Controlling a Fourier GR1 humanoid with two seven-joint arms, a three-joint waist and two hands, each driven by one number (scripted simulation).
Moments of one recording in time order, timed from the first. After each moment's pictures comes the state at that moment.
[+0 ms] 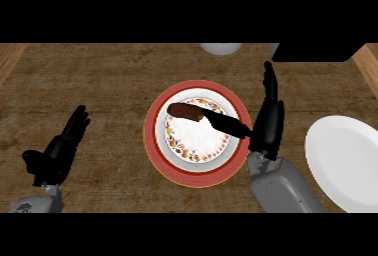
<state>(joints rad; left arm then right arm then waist) -0.06 0.24 0.06 -1.35 0.05 -0.05 -0.11 -0.40 -0.06 0.37 -1.53 0.59 -0.83 0.61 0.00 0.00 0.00</state>
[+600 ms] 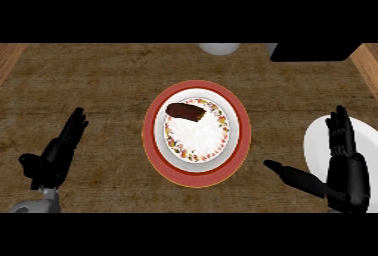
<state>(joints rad) -0.04 0.24 0.07 -1.37 0.04 -0.05 -0.11 0.09 -0.31 0.22 -1.81 0.06 -0.61 0.04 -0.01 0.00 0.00</state>
